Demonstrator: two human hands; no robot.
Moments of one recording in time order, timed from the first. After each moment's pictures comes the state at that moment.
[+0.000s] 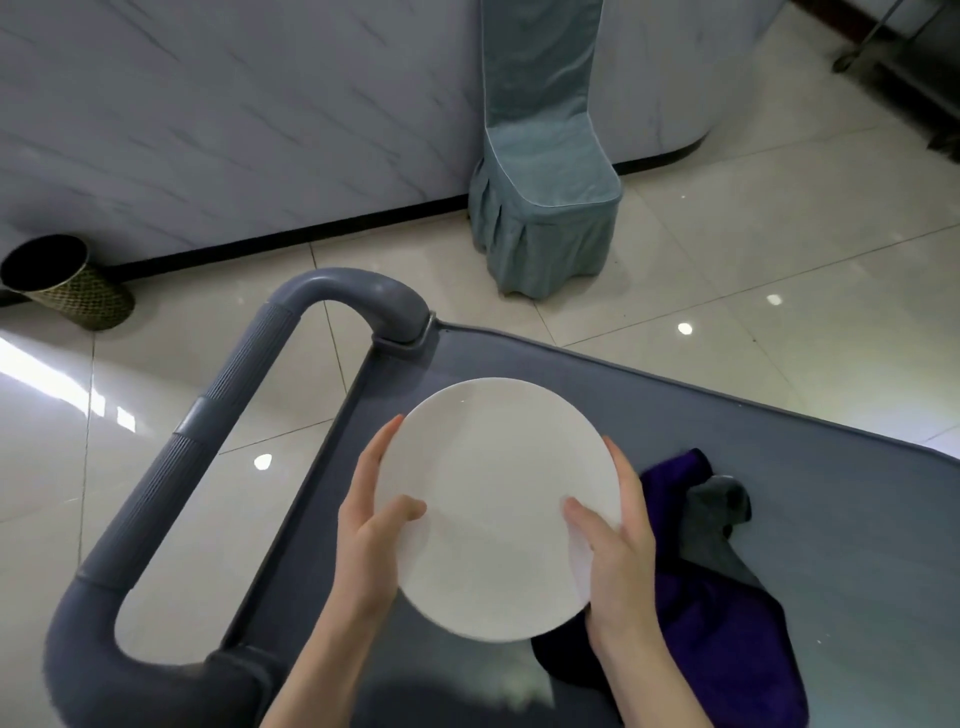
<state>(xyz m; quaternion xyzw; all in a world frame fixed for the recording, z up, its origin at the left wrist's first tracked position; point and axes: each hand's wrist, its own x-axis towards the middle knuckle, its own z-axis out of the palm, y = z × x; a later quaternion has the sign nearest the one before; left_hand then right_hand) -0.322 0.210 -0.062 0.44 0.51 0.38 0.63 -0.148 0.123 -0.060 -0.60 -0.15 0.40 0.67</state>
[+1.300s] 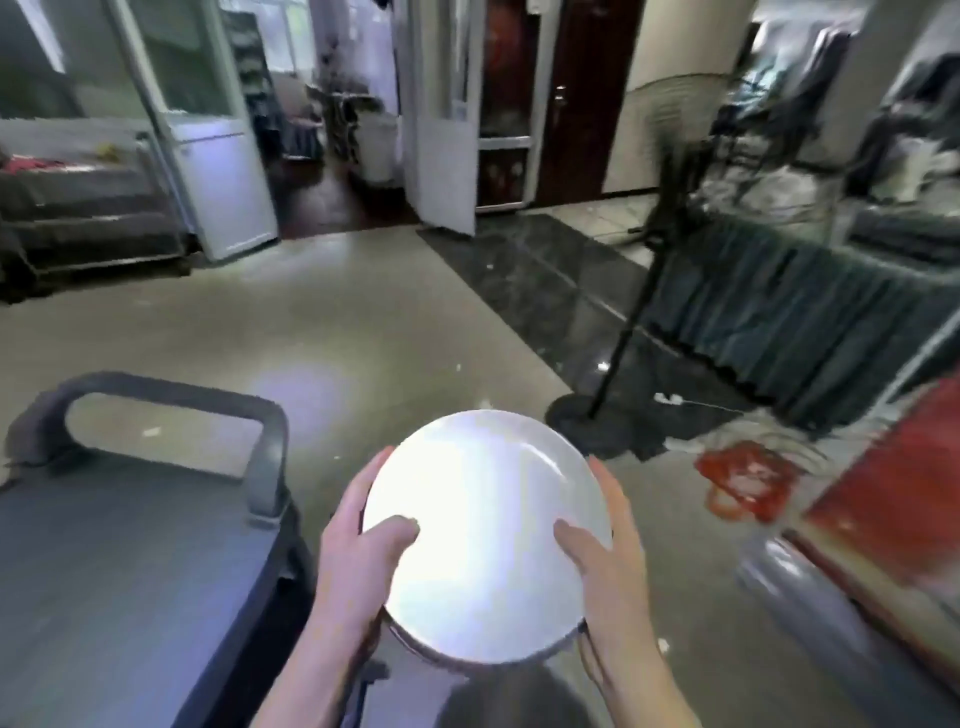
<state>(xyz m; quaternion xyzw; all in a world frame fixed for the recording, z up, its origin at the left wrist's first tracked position) -0.148 -0.379 0.071 0.68 -0.05 -0.13 0.72 -0.261 -0.541 0.085 -0.56 0.29 -0.26 0.73</state>
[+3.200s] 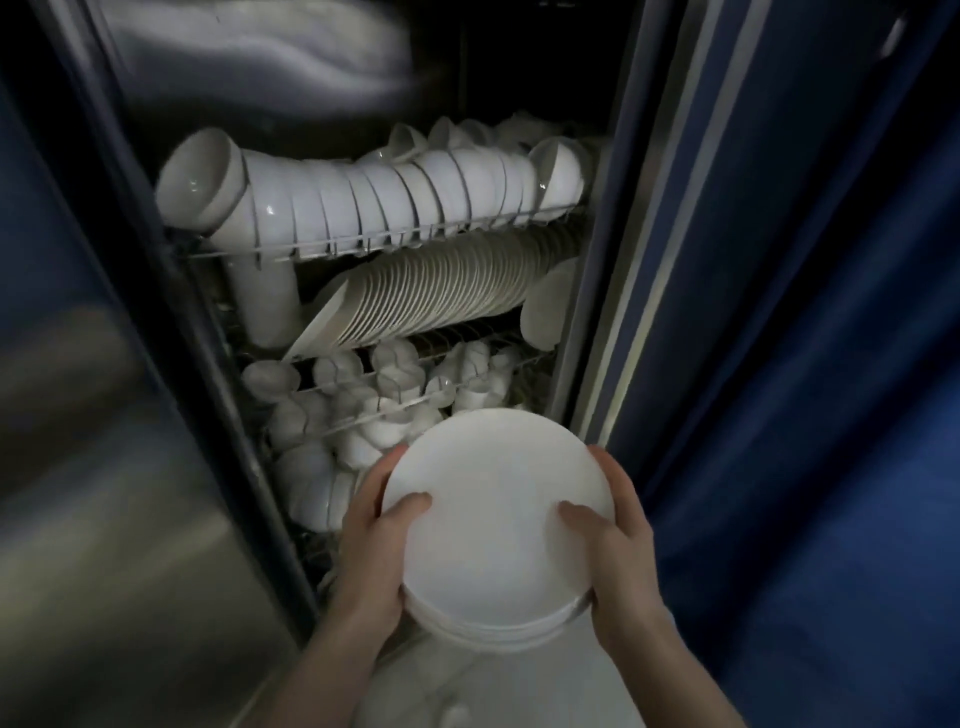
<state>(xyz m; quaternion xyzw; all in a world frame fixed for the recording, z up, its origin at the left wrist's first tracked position) -1.152 -1.453 0.044 0.40 -0.45 -0.66 0.45 -1.304 -1.333 0.071 -0.17 0.64 -0.69 0.29</state>
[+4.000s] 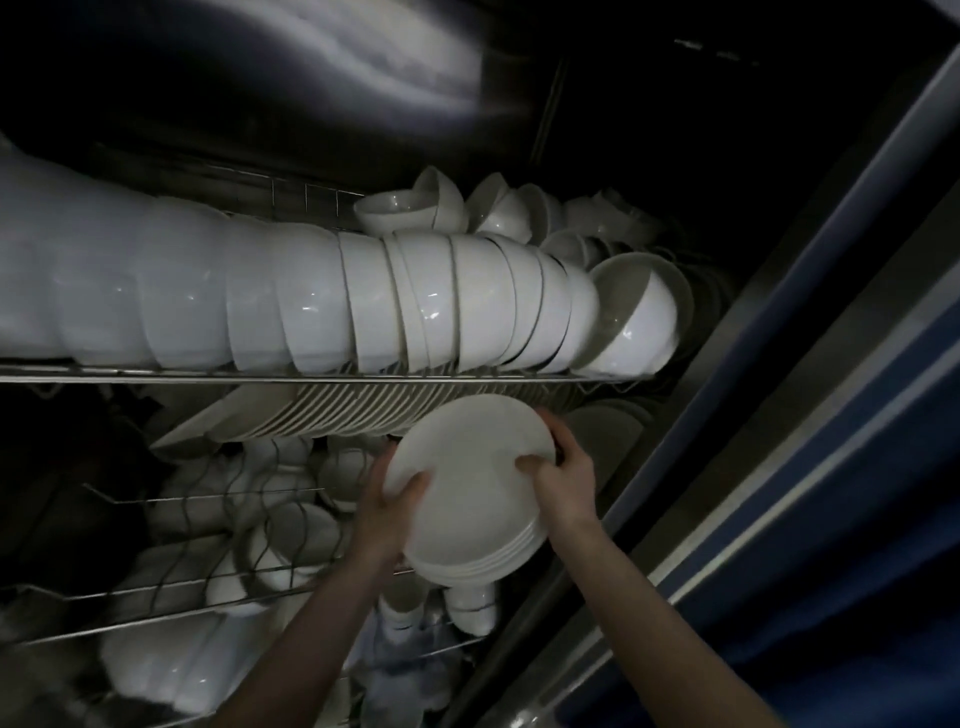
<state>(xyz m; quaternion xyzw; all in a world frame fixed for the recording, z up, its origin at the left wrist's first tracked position) -1.400 -1.732 -0.017 0.46 -0.40 -0.60 0.52 -1.553 -1.671 0.094 -0.37 0.69 -0.56 0.27</state>
